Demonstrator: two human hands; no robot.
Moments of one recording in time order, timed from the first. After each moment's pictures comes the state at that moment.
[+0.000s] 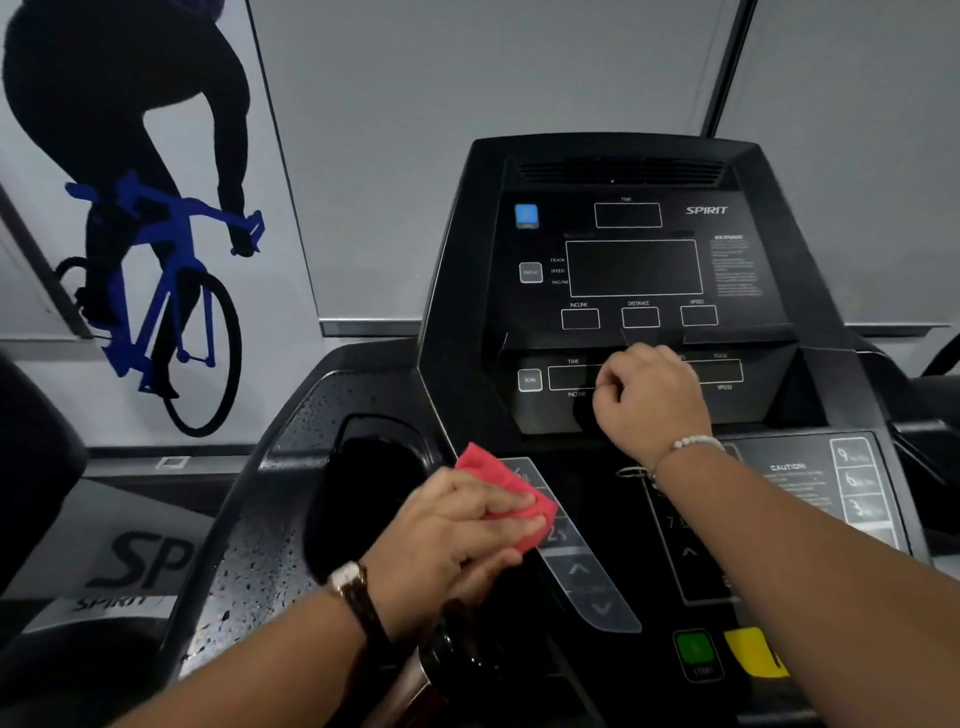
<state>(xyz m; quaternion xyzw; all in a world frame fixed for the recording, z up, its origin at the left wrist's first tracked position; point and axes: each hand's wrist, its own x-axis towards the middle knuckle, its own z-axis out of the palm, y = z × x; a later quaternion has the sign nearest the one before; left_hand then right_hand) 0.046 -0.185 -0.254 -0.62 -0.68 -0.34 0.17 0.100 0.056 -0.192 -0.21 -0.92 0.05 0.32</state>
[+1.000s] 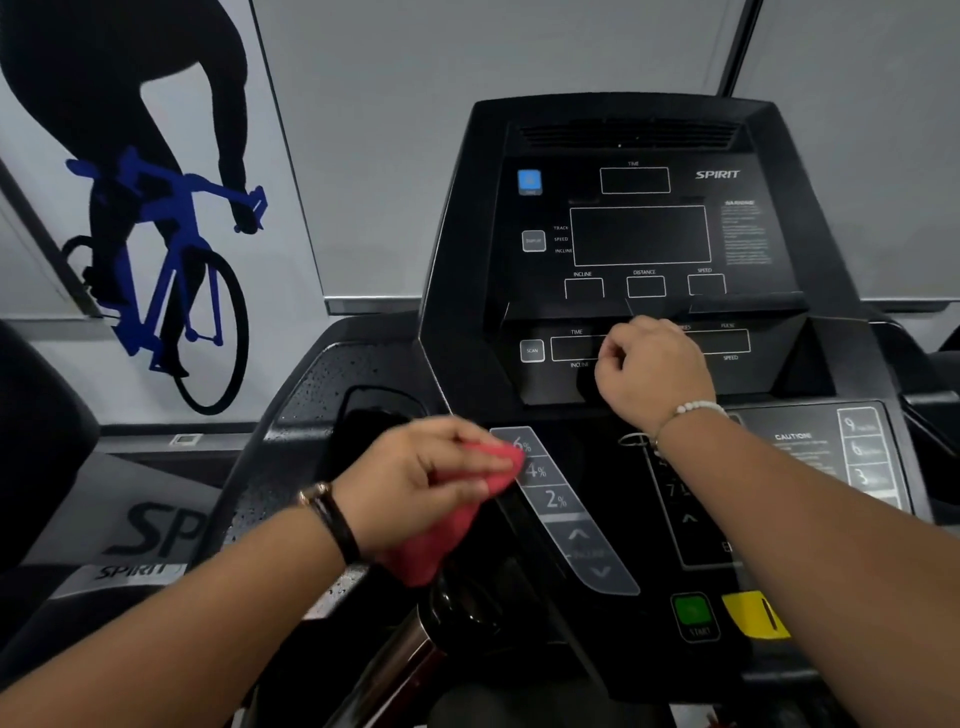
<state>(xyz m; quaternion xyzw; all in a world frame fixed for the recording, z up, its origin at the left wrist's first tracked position) 0.029 -0.196 -0.224 -0.55 -0.70 -0.45 -0.06 0.100 0.058 -0.194 -0.20 -0.93 0.06 0.31</state>
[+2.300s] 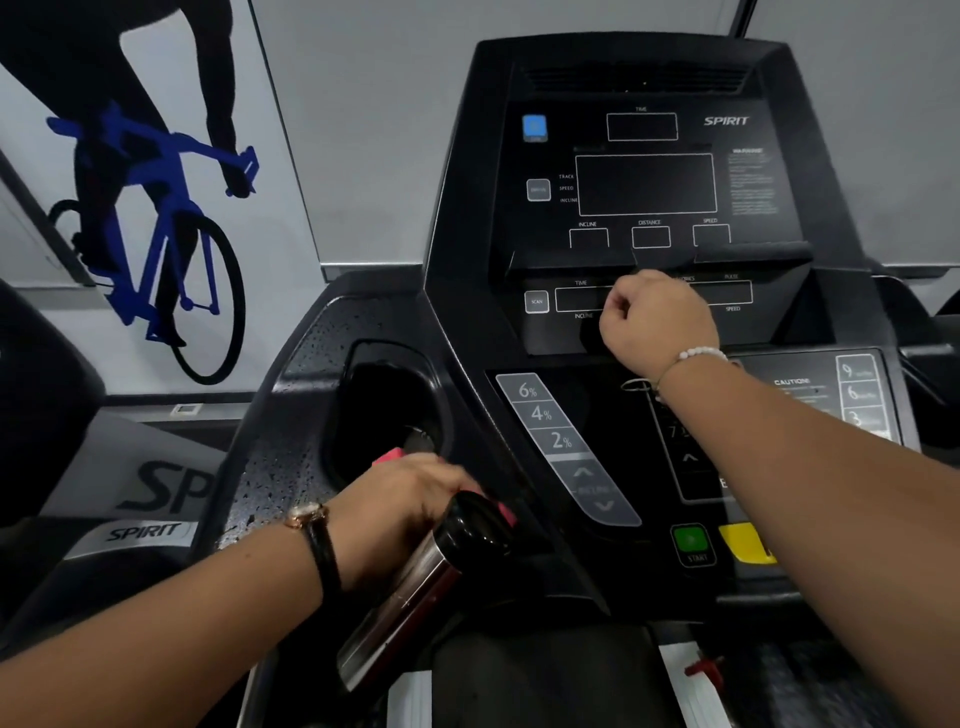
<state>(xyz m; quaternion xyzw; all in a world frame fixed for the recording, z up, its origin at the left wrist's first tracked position) 0.048 -0.230 -0.266 -0.62 -0.72 -0.30 -0.05 0.105 0.050 -0.188 -0.22 -0.93 0.07 0.28</state>
